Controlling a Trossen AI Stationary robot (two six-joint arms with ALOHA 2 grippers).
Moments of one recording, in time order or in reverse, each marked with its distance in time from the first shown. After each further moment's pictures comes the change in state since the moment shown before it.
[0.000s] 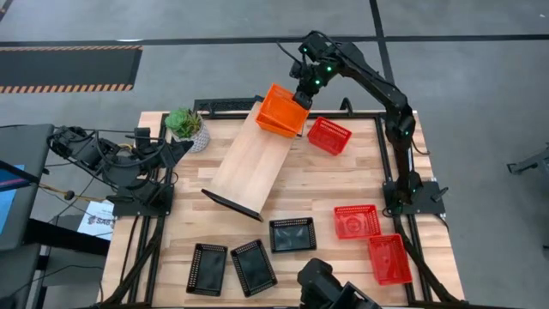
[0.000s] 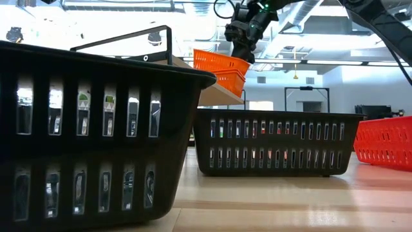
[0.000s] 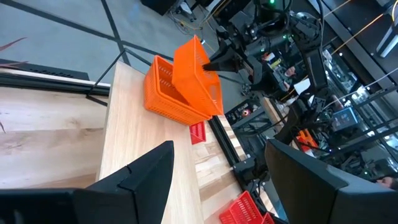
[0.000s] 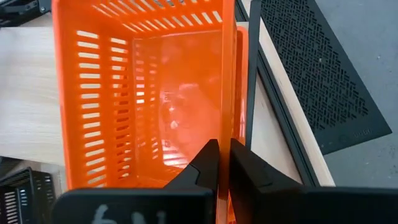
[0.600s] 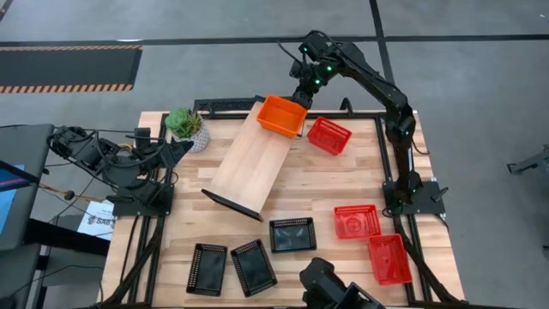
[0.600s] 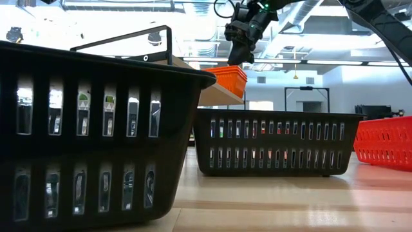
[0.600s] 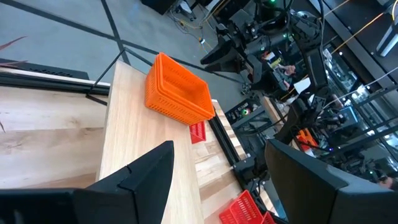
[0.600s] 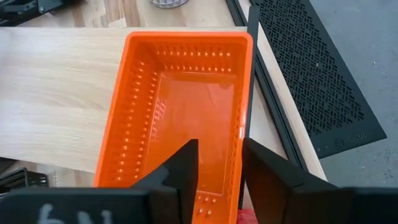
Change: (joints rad) left arm 0.000 0.000 0.000 -0.001 0.003 0.000; right arm 0.001 -0.004 0.000 0.011 0.003 -0.011
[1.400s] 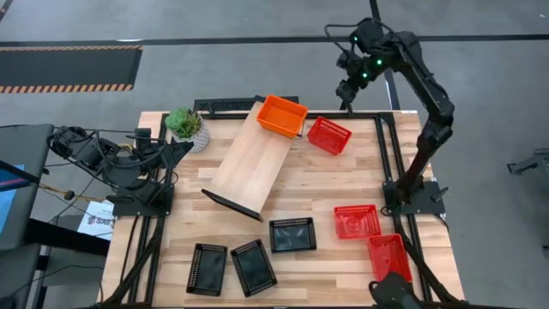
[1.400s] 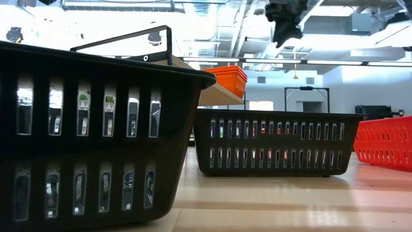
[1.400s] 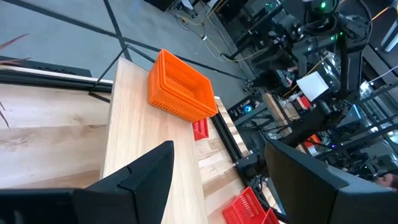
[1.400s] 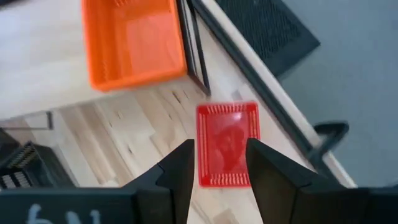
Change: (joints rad) left arm 0.000 0.000 0.000 -0.021 0.012 -0.014; right arm -0.149 -0.329 -0.146 -0.278 0.146 0.098
